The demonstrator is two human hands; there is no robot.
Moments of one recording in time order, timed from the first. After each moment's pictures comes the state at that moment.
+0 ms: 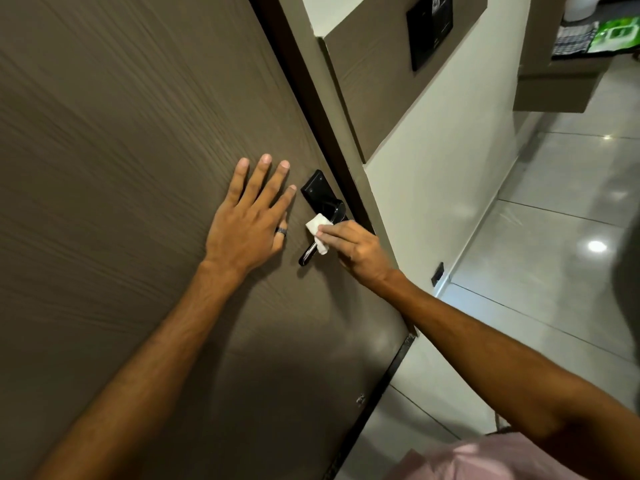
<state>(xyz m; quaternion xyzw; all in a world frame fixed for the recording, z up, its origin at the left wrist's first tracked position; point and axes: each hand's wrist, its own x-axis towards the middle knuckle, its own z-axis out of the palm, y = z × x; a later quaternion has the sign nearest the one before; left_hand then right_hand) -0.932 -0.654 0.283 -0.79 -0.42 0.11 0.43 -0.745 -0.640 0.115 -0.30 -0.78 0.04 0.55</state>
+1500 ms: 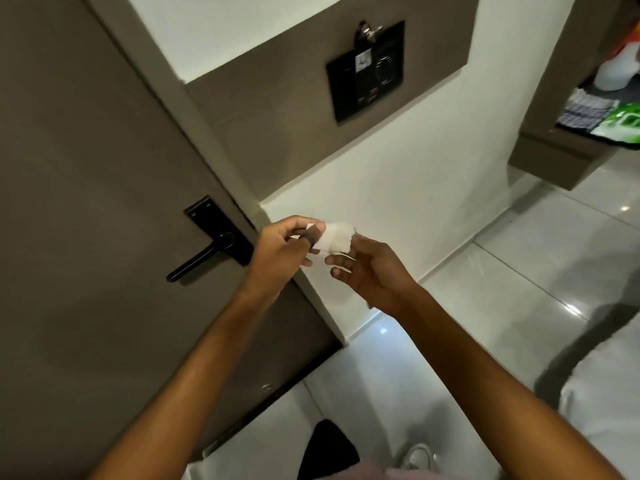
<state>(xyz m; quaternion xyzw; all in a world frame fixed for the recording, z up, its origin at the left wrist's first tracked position) -0.647 -0.613 0.226 -0.52 -0.67 -0.42 -0.32 -0.489 -0.563 0.145 -0.22 -0.23 0.88 0.35</state>
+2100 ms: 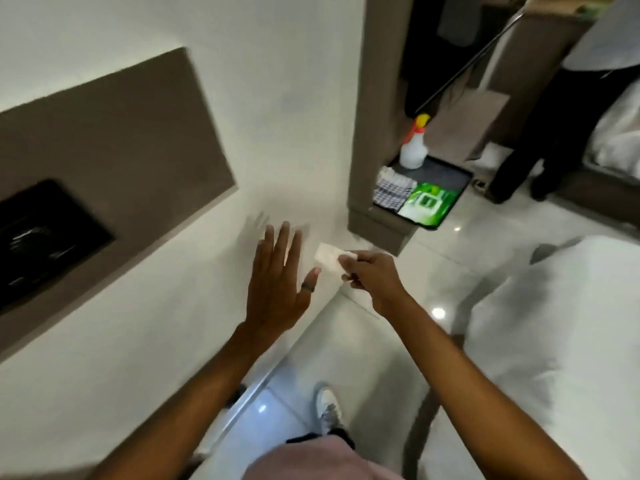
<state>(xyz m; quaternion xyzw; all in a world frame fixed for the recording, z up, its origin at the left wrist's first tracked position) -0.348 -0.279 0.110 -0.77 -0.58 -0.26 0.01 -0.153 -0.260 0.127 -0.59 -0.36 0.57 0.43</state>
